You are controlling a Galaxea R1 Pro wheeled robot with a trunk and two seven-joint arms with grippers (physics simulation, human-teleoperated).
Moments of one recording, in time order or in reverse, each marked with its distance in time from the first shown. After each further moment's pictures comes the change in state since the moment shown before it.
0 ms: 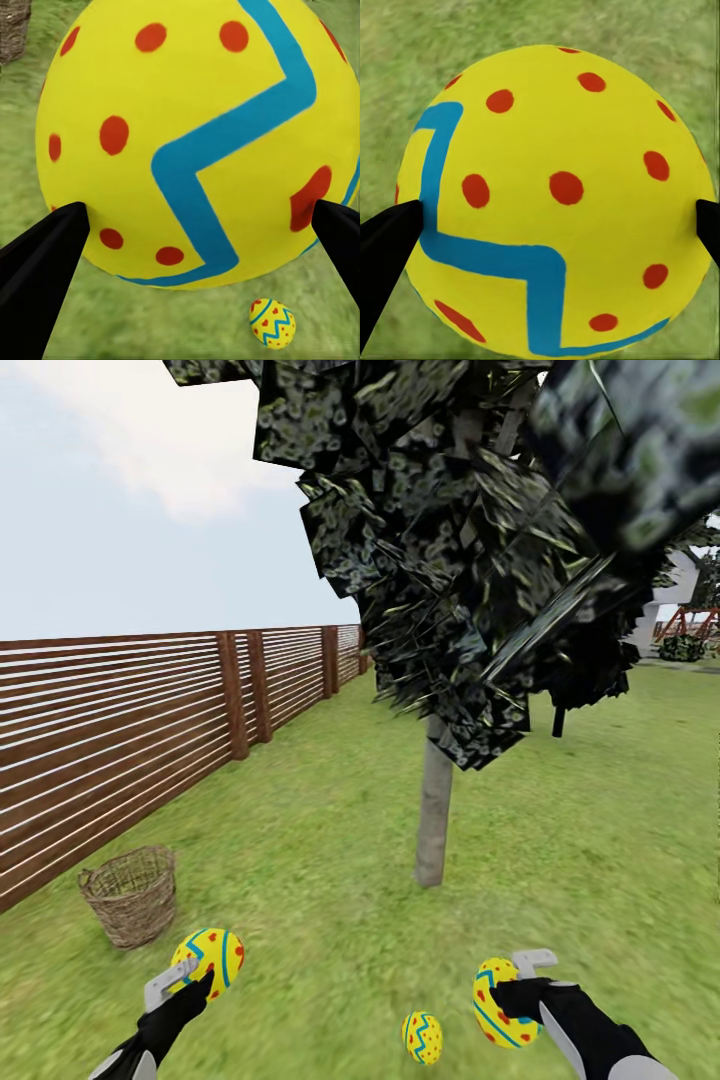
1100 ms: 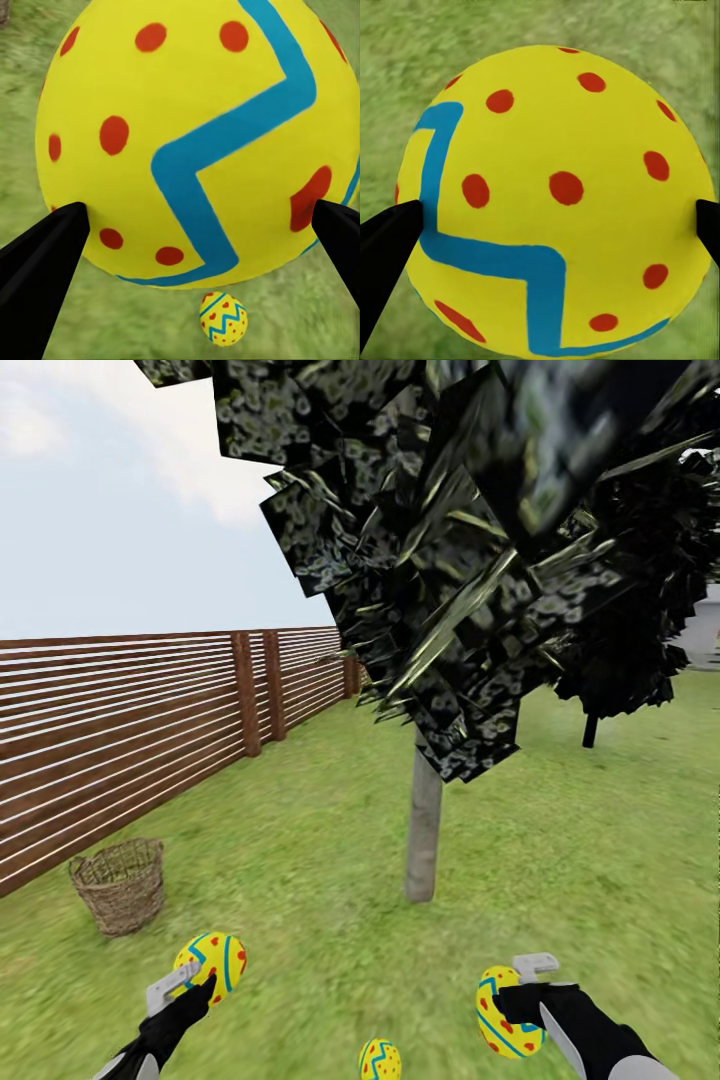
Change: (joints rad) left arm 0.000 -0.002 -0.001 0.019 -0.004 0.000 0.004; right arm 0.000 -0.002 0.003 0.001 0.005 0.049 -0.003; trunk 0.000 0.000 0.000
